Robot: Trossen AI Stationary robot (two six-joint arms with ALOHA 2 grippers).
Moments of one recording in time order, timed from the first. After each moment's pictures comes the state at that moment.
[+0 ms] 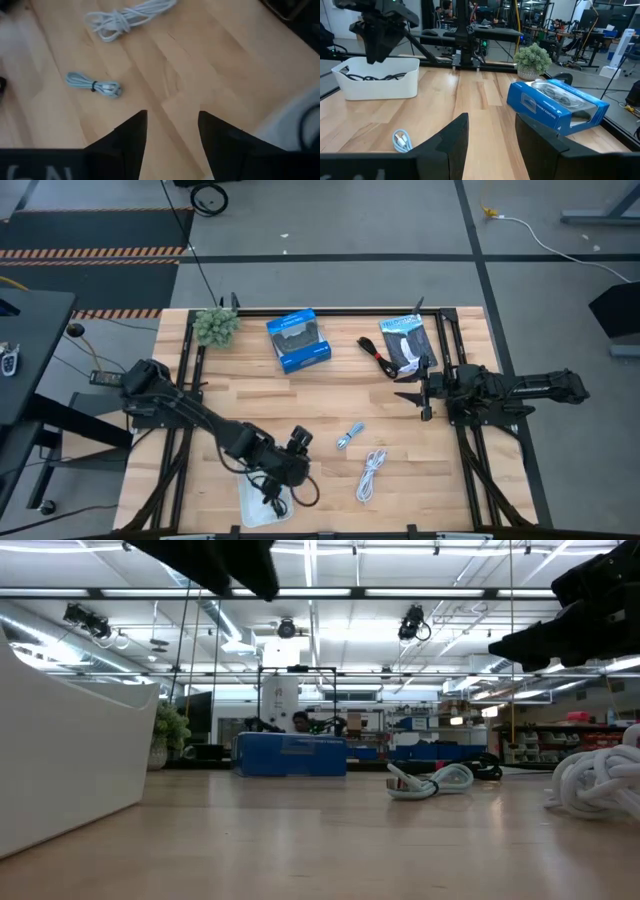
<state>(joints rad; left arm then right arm) -0.54 1.74 1.33 -0.53 -0.27 0.19 -0.01 0.15 0.01 0.08 0.06 -0.11</state>
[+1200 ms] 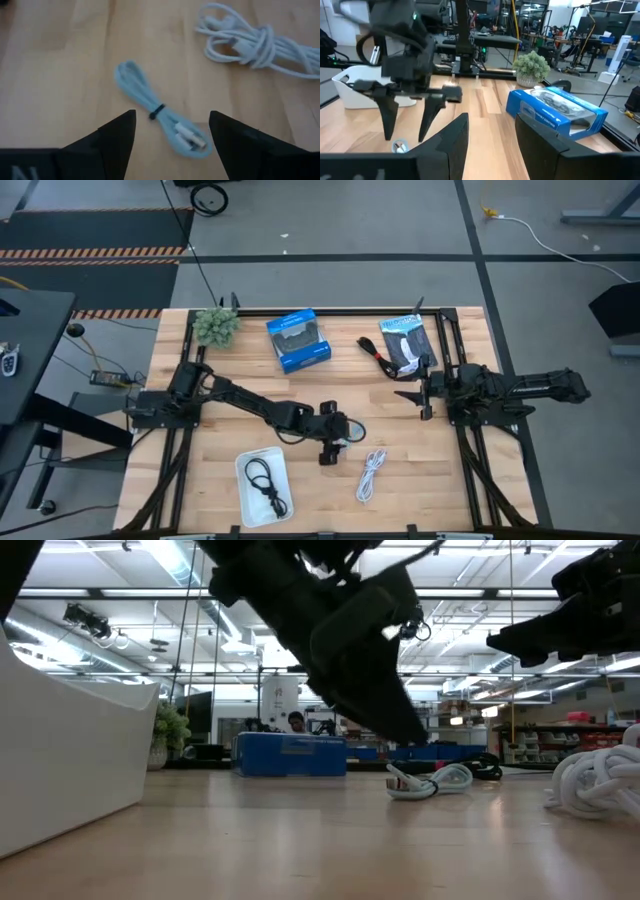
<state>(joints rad) -0.24 2.06 1.33 -0.08 -0.16 -0.15 -0.01 0.17 0.01 0.14 0.06 -0.11</state>
